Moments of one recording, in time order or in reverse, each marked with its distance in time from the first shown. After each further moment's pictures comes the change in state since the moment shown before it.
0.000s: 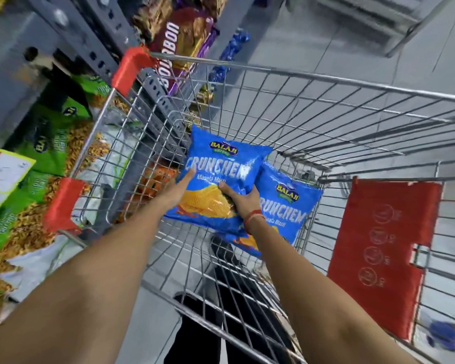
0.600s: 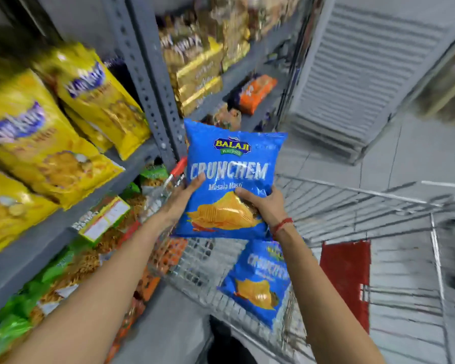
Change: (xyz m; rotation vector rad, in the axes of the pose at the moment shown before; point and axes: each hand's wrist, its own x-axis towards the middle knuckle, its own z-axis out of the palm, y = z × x) left_hand -0.243 0.112 -0.068 -0.486 -0.023 0.694; right_hand -0.157 -0.171 -0.040 -0.030 -0.160 -0.502
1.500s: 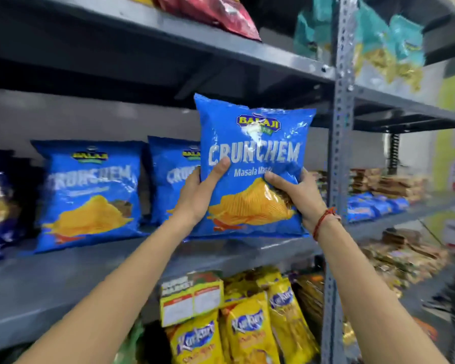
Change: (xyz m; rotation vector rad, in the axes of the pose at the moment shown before) left_hand -0.294 0.356 -0.212 0.134 0.754 0.942; right_hand -0.158 -0.403 0.278 0.219 -0.640 -0.955
